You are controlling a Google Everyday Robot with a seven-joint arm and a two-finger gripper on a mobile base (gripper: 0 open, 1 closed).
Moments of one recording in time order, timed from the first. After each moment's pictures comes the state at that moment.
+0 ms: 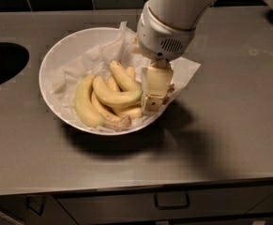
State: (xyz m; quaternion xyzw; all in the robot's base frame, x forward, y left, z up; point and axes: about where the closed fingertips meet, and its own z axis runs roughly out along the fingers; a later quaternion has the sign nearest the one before) arm 0.468 -0.020 0.952 -0.74 0.65 0.06 0.17
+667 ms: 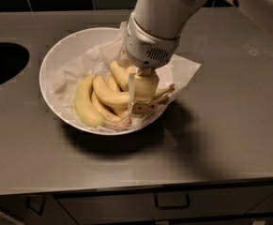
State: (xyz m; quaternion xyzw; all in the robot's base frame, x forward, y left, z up) arm 0.466 0.001 0.936 -0.75 0.63 0.06 0.16
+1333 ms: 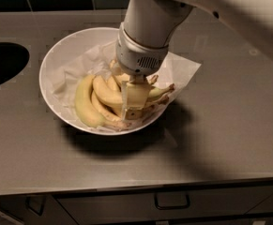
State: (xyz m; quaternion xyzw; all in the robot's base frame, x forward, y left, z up) arm 0.464 0.017 0.918 -0.77 0.62 0.07 0.15
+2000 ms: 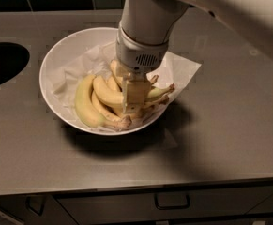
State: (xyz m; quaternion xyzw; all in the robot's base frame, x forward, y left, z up) arm 0.470 0.010 0.925 -0.76 0.64 0.03 0.14
